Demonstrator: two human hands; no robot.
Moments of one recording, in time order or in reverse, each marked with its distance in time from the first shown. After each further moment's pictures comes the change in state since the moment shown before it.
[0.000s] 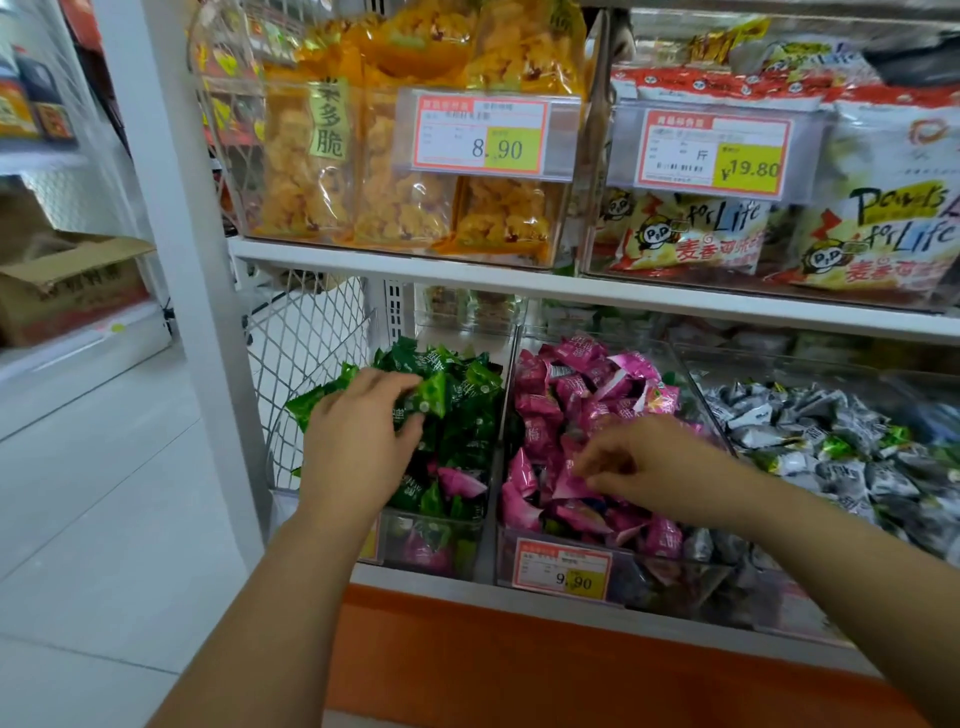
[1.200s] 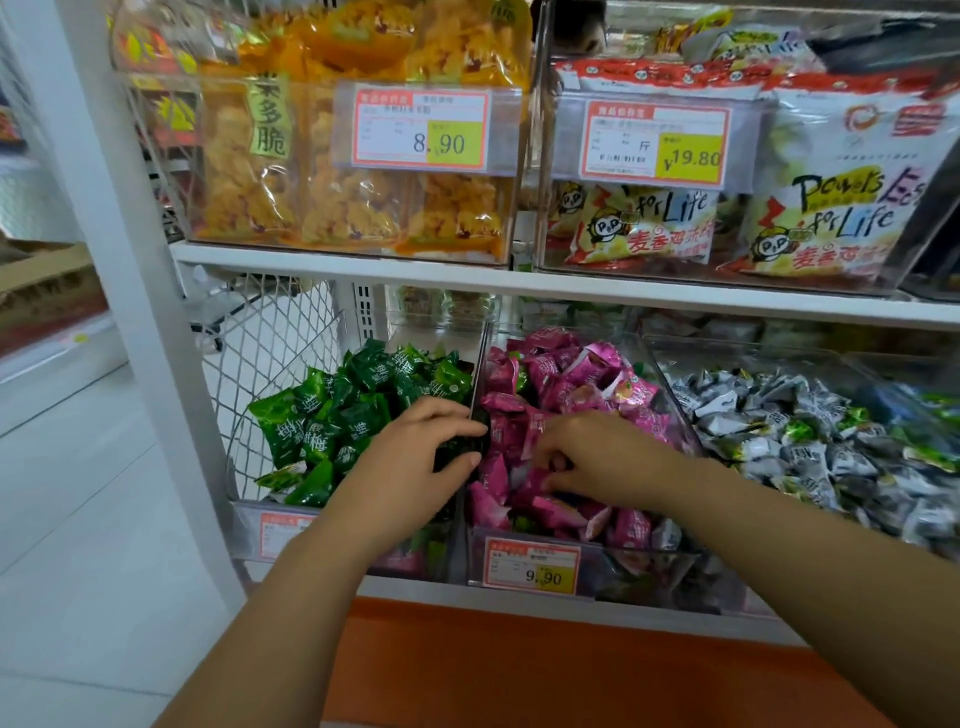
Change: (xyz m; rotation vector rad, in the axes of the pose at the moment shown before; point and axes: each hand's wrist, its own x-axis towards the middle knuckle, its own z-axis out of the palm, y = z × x) left_hand -0.006 0.034 0.022 -0.195 -0.406 0.208; right_hand 0.029 0.012 0.013 -0.333 -0.012 -0.106
